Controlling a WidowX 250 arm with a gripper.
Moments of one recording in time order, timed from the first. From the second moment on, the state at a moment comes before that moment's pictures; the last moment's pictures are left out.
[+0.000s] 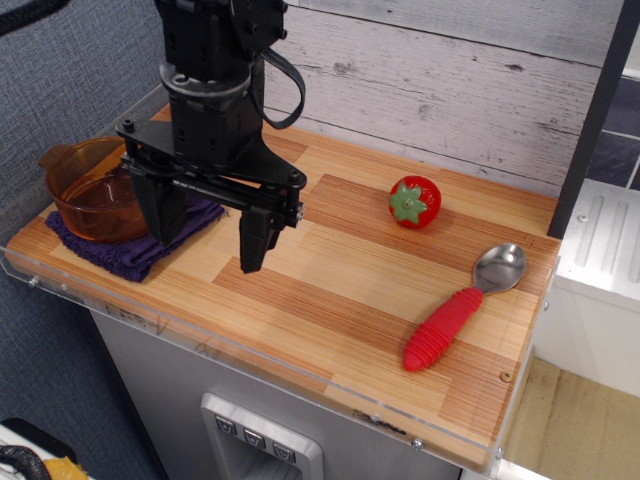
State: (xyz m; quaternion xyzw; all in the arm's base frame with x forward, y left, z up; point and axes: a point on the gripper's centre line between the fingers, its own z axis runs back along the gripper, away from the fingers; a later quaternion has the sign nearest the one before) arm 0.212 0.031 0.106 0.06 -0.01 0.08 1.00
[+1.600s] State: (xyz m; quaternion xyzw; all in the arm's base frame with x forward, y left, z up) arm 0.275 -0.085 0.038 0.04 -0.07 -0.13 0.99
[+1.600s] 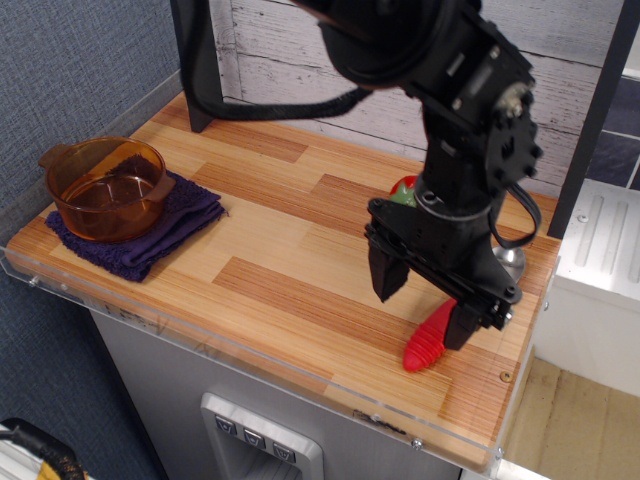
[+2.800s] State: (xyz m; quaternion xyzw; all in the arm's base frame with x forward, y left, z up) arm 0.288 -0.096 0.008 0.05 -0.03 -0.17 0.98
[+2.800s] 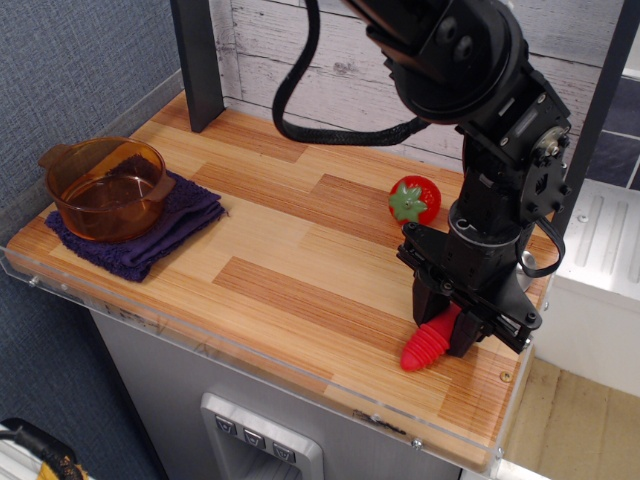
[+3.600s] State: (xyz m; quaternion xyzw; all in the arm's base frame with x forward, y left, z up) arm 0.266 -0.065 0.058 0.12 0.04 -0.29 0.95
